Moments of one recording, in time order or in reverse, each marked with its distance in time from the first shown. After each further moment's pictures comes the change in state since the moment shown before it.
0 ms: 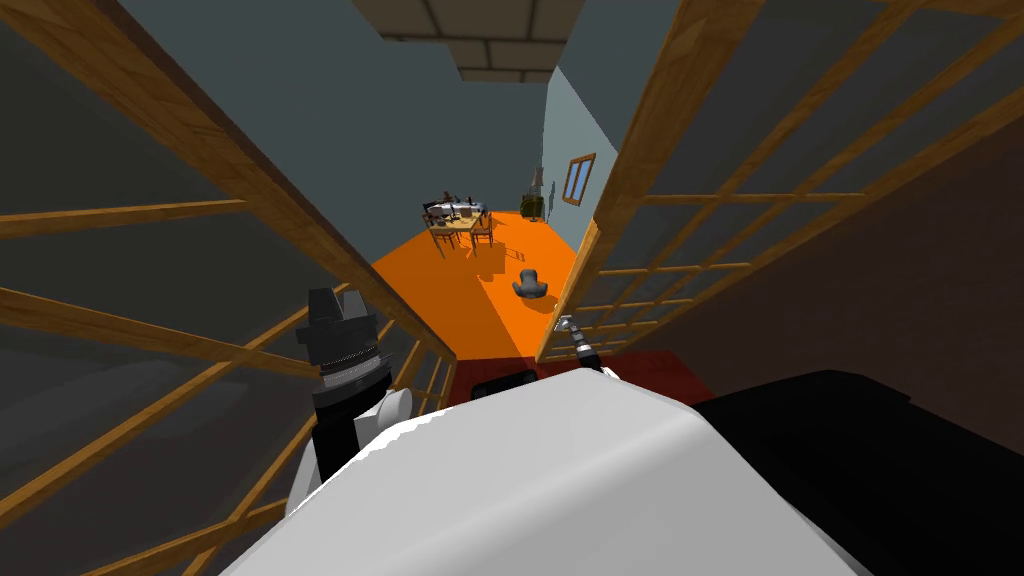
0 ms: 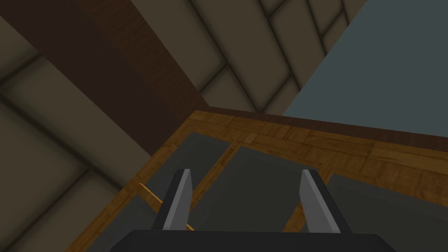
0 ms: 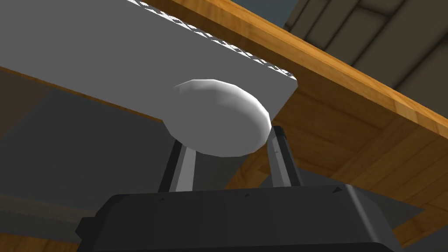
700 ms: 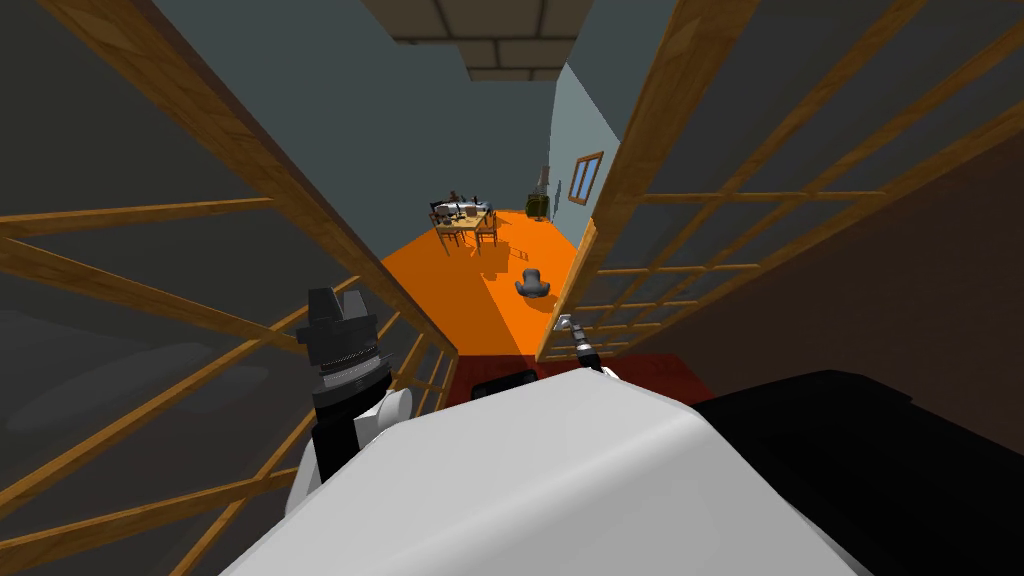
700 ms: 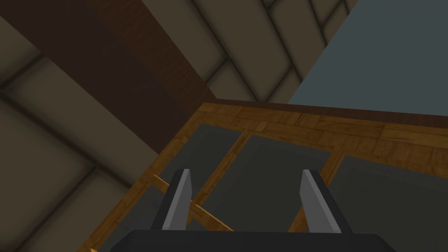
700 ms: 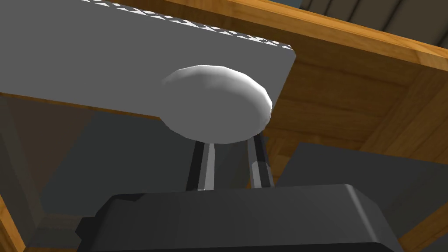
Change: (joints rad) arm -0.003 -0.010 0.039 0.002 -0.091 0.014 -0.168
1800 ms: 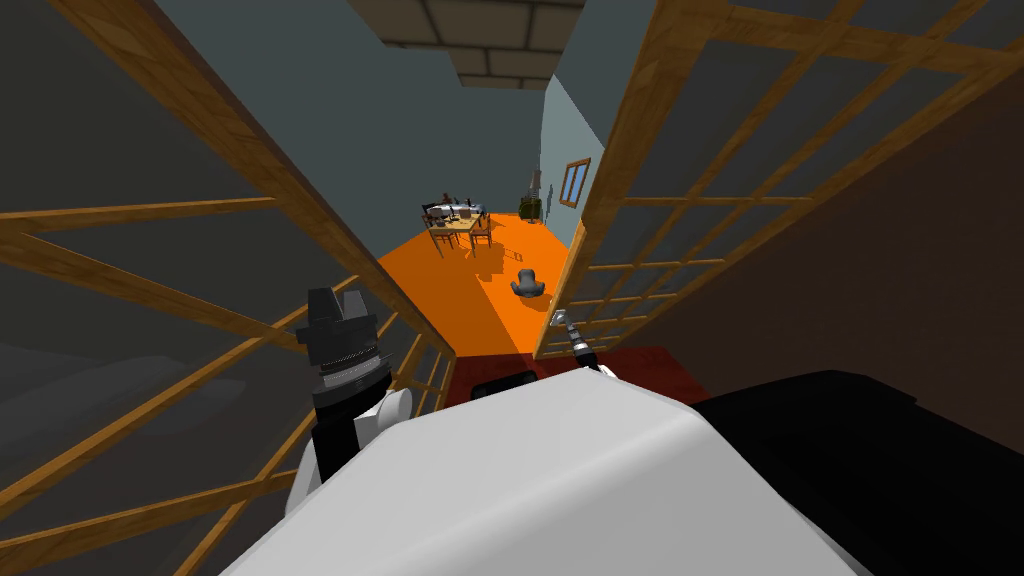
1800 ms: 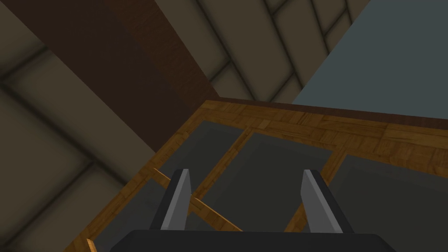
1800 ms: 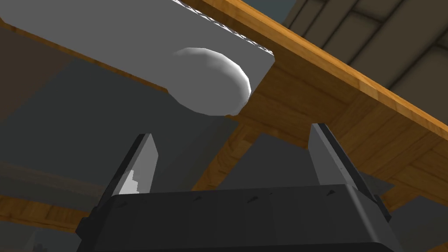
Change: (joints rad) arm -0.013 0.012 -0.002 0.000 0.065 0.008 0.218
